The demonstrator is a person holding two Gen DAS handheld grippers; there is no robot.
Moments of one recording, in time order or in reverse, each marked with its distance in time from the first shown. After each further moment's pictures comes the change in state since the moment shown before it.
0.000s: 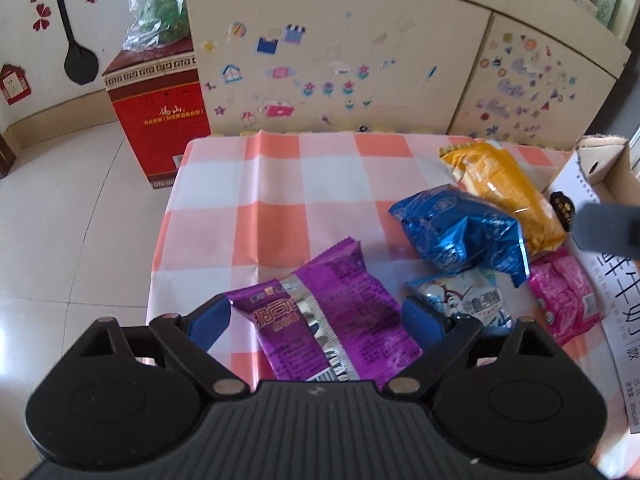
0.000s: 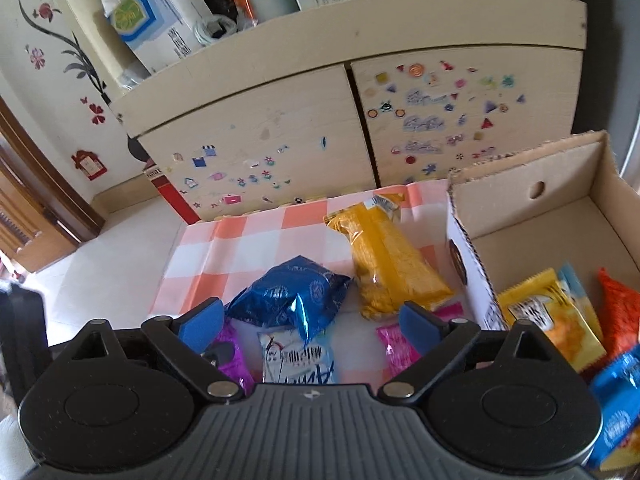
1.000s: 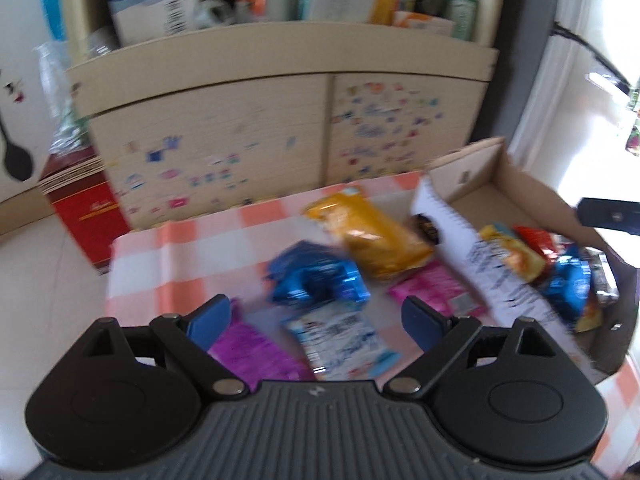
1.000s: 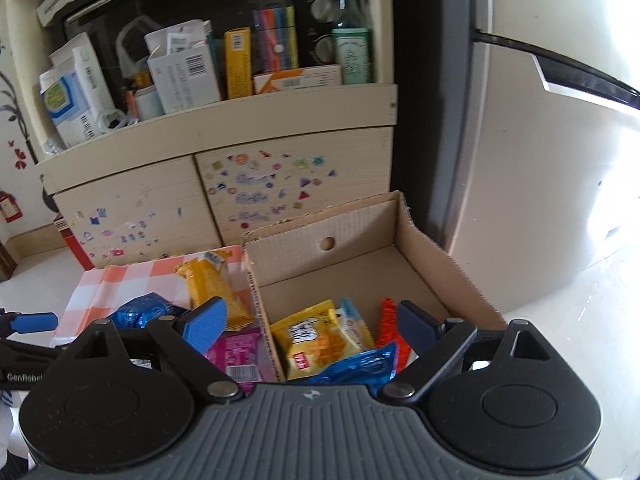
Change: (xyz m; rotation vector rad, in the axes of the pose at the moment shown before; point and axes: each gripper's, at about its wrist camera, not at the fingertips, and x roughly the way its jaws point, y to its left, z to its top) left arm -0.069 -0.053 0.003 0.211 -0.154 -0.143; right arm -0.113 -0.065 -0.027 0.003 -0.219 -0.308
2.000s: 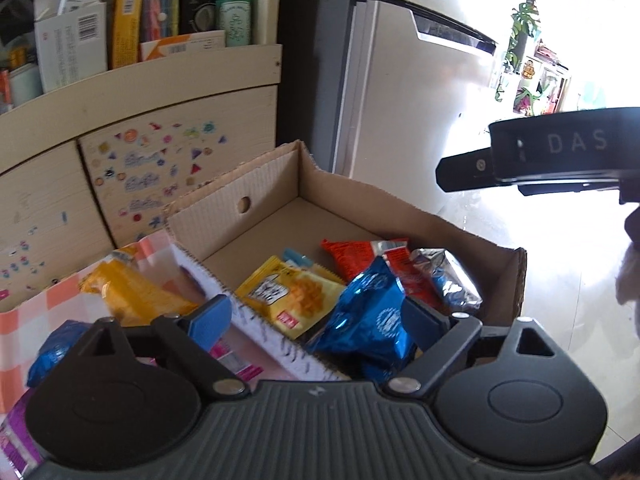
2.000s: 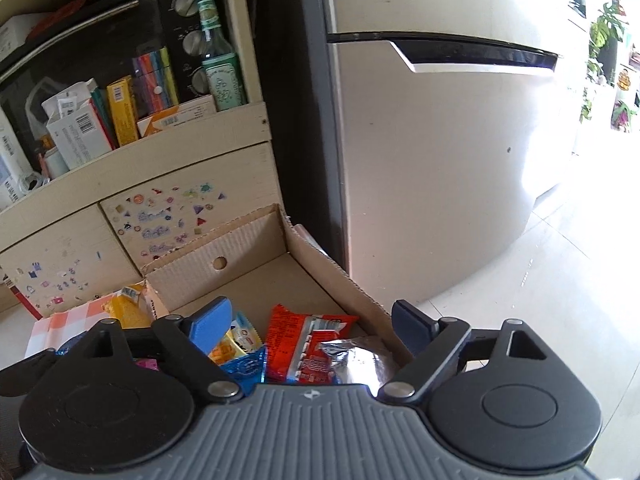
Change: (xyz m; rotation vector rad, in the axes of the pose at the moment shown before) left arm 0.011 -0.165 0.003 0.253 -0.094 -0.298; right arm -0.027 -0.071 -0.006 0.181 -0.047 -0.162
